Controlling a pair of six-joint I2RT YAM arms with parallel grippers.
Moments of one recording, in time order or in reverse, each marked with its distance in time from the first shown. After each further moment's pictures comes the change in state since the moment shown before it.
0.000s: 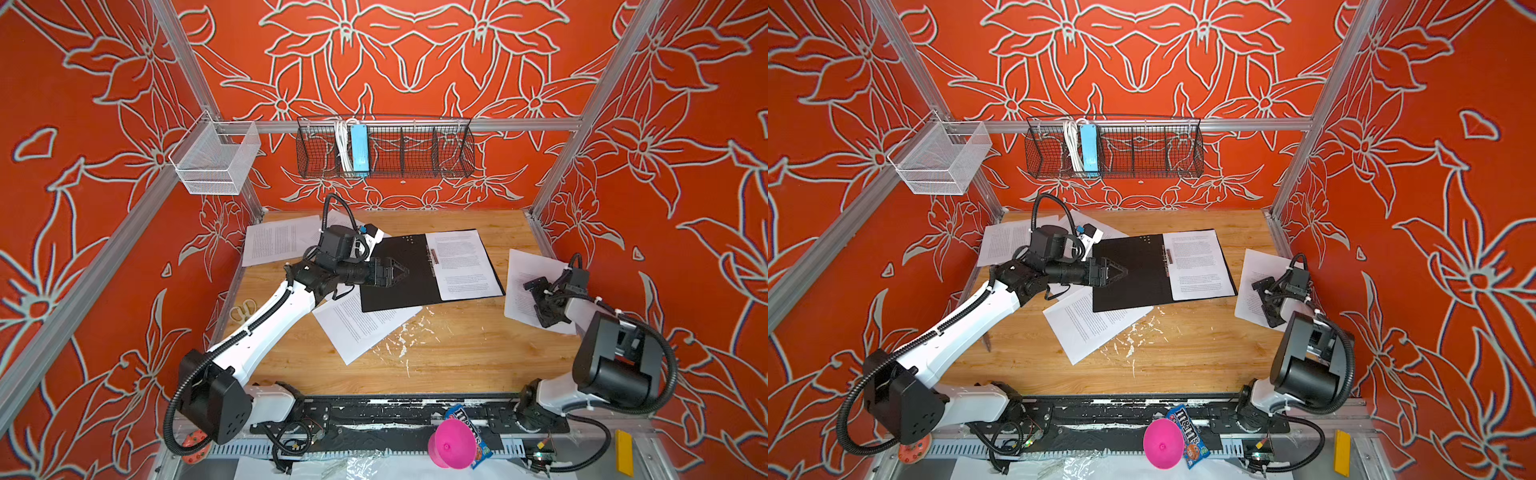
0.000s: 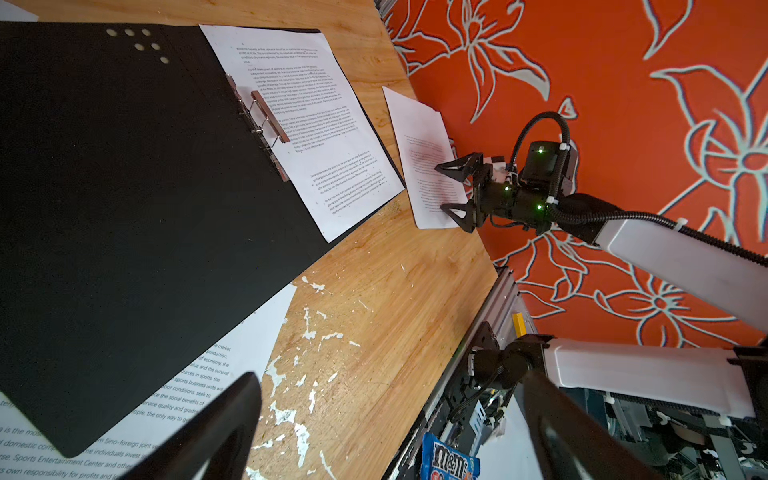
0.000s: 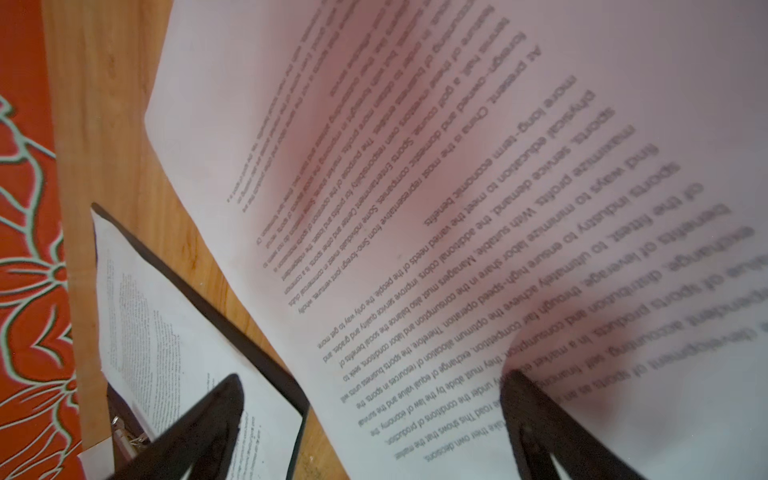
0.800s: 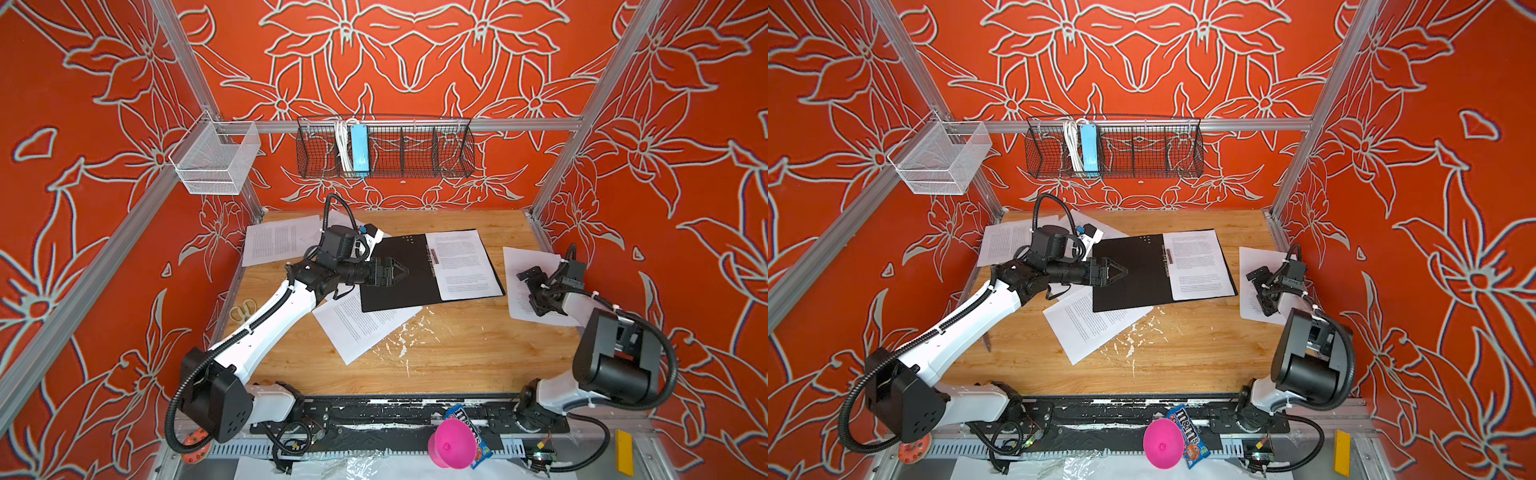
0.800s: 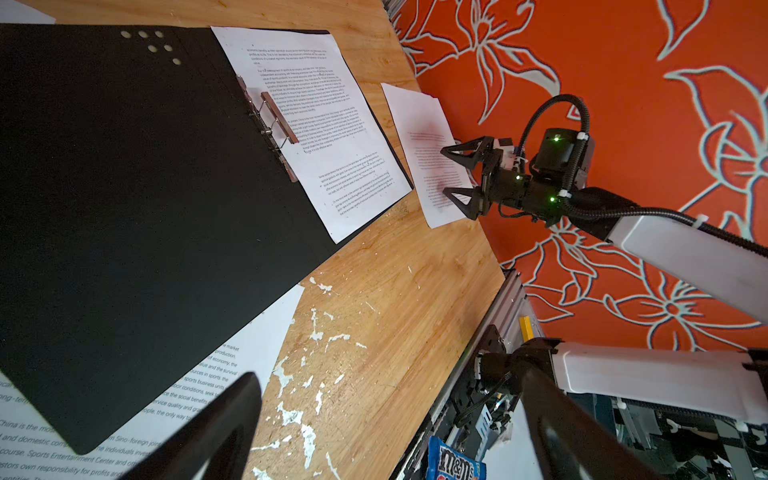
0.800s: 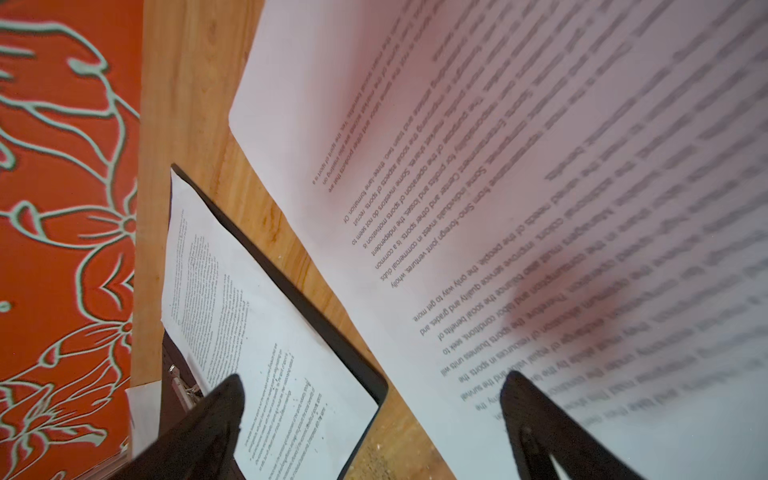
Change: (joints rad) left arm 0.000 0.010 0.000 -0.002 -0.020 0.006; right arm 0.018 0.034 0.101 0.010 -0.060 -0.046
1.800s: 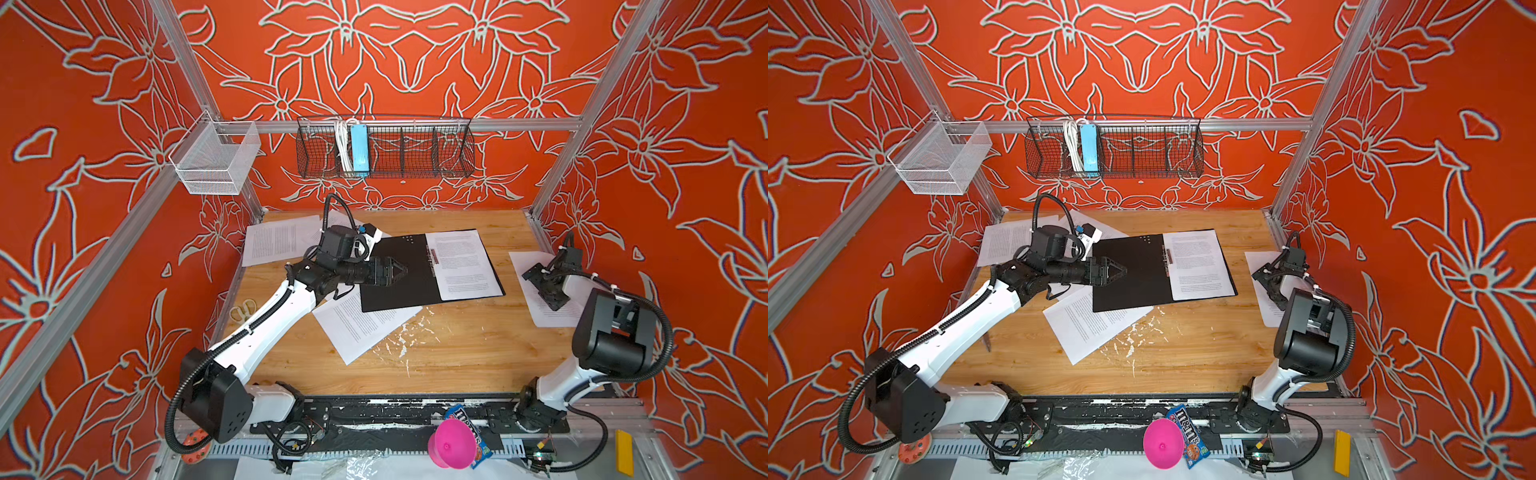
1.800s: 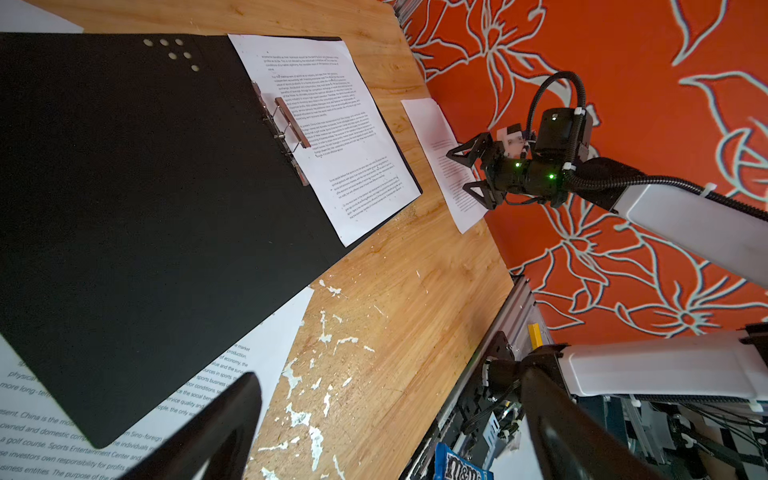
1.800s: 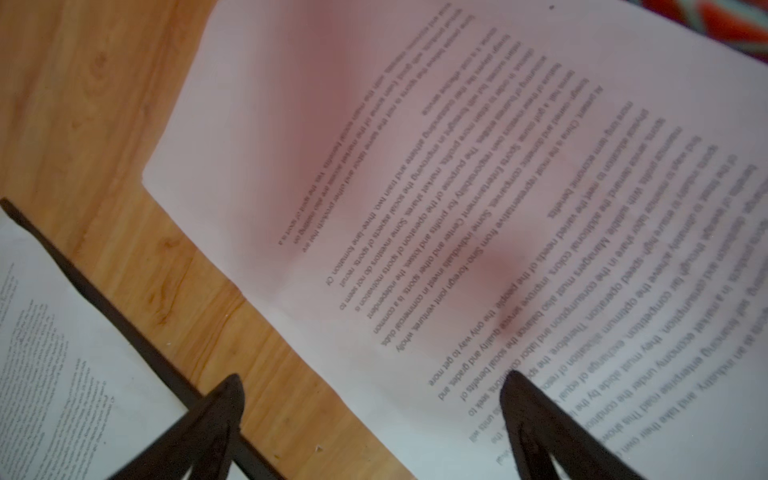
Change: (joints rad) left arm 0.000 -0.001 0.000 -0.004 -0.029 0.000; right arm -0.002 0.179 0.173 -0.116 0.237 -0.191
